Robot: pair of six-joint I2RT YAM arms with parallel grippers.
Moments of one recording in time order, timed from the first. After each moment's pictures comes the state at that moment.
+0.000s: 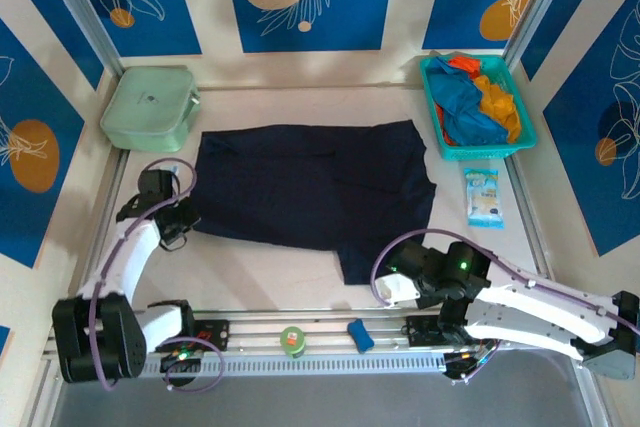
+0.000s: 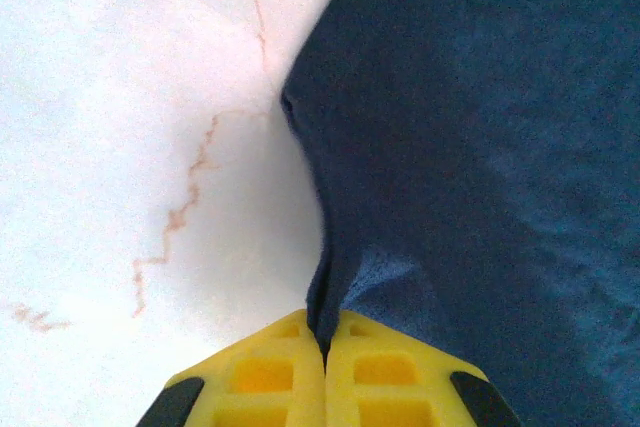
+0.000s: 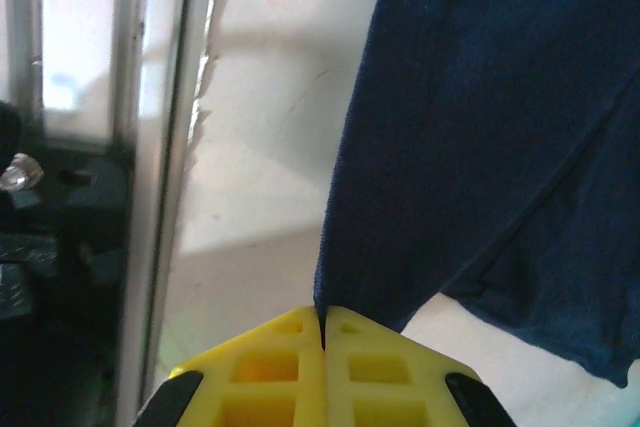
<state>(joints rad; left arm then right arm) 0.07 1.09 0.68 -0.70 0.05 -0.55 1.12 0.75 0.67 -1.32 0.21 -0.74</state>
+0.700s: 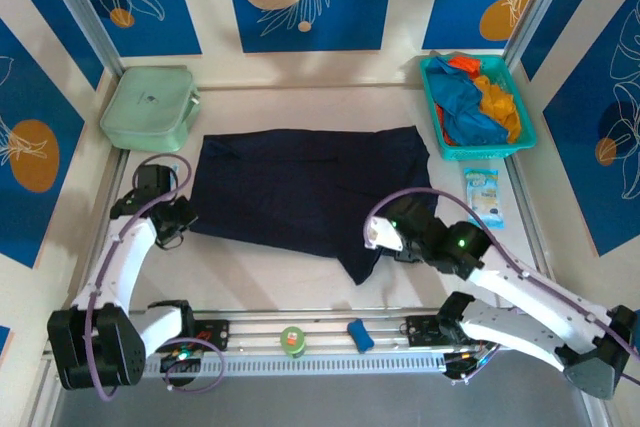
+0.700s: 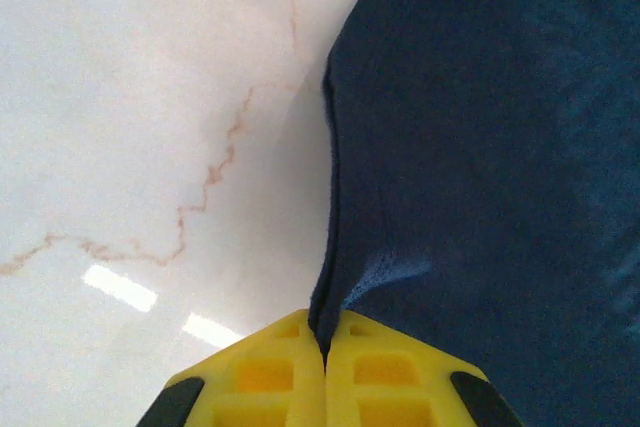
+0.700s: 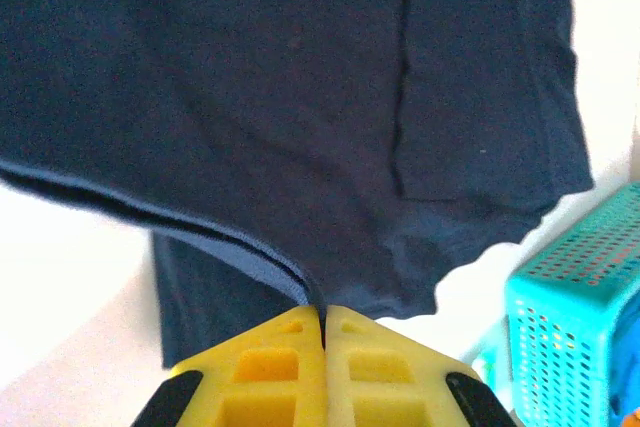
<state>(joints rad) 0.05 1.11 0.79 -0.84 0.02 -0.58 0.80 0.87 0.78 -0.92 0.35 -0.71</state>
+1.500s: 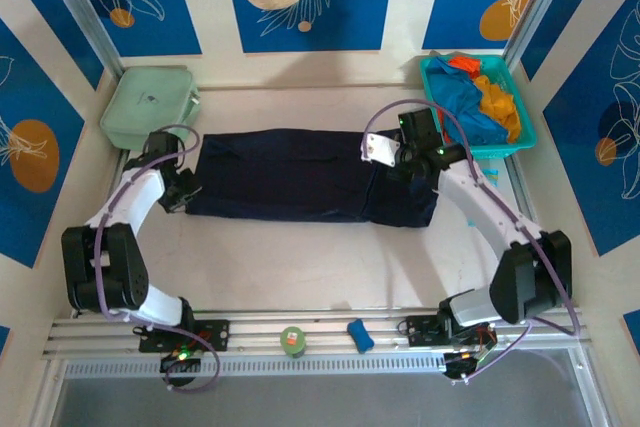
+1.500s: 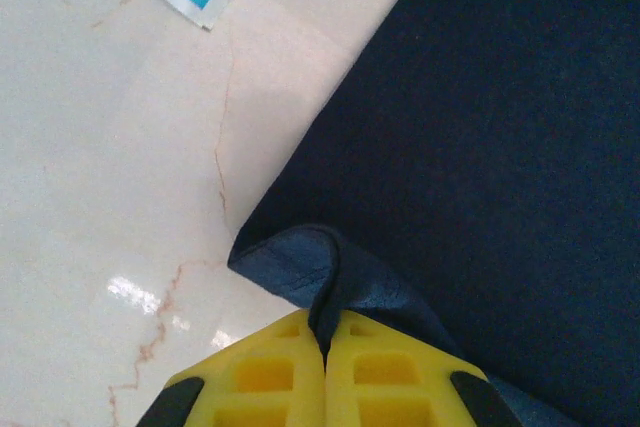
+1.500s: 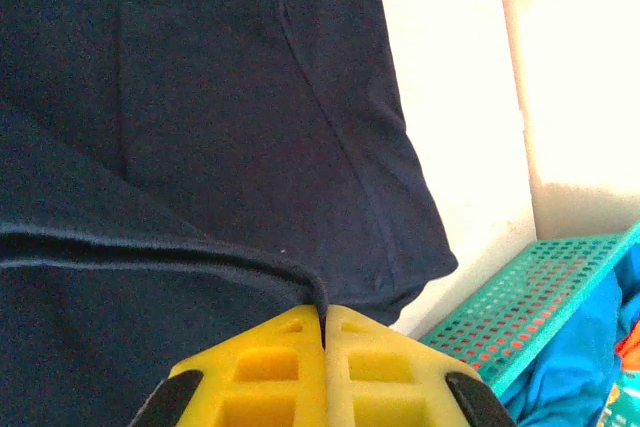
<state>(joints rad) 0.05 1.51 1.03 -0.75 -0.02 -0.55 0.32 1.43 1.18 -0.61 0.00 -1.05</state>
